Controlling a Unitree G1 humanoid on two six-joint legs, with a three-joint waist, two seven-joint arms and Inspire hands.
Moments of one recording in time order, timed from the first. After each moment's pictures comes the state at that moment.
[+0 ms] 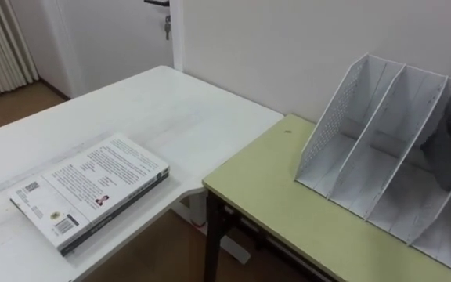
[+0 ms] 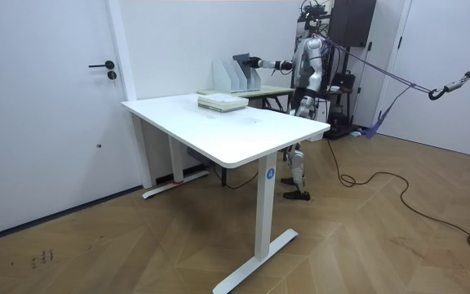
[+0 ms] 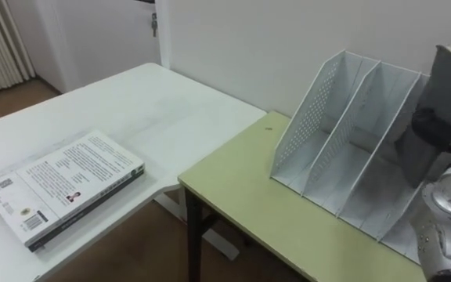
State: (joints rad) left arm 0.27 0.27 0.04 1.04 -0.38 0.03 -0.21; right arm -0.50 -0.51 -0.18 0.61 0.40 -0.03 -0.62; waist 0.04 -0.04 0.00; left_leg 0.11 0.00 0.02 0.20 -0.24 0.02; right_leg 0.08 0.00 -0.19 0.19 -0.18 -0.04
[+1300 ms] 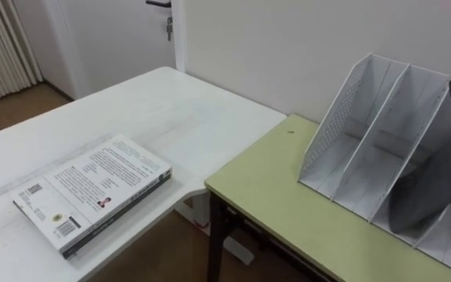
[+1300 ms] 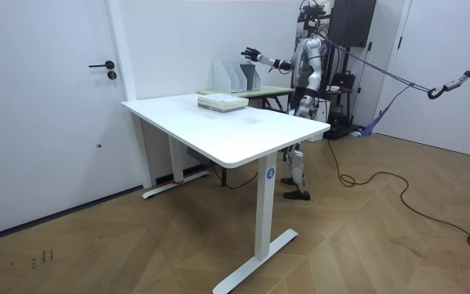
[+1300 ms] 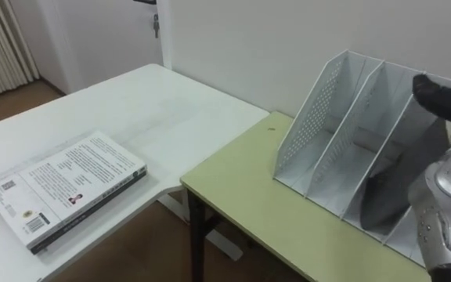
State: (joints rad) left arm 0.26 0.27 0.04 1.04 -0.37 0.02 -0.21; right arm -0.50 -0.51 -0.17 0.33 0.40 -0.08 -0.64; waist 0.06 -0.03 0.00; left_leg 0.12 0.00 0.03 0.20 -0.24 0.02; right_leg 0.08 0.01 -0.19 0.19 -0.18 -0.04
